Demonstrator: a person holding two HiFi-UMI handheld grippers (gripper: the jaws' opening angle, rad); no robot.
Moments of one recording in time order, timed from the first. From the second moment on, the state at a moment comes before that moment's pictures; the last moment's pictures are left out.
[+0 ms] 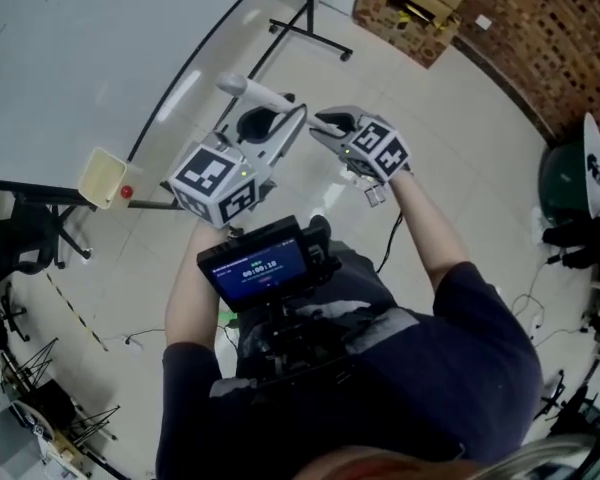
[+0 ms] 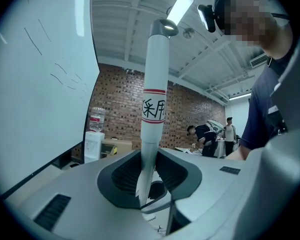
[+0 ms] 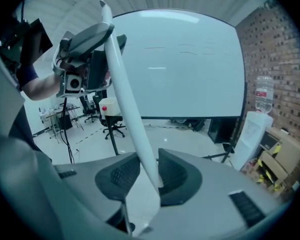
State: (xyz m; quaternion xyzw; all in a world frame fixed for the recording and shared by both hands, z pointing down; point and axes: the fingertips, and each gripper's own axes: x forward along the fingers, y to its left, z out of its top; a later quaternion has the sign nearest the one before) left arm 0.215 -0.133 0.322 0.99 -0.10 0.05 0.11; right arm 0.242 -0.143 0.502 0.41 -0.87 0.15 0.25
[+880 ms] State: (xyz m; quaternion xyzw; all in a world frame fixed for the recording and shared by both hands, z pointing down) left arm 0.066 -0.237 0.375 0.96 -0.21 0.02 0.17; right arm 0.069 -0.220 0.562 0.22 -0.90 0.21 0.31
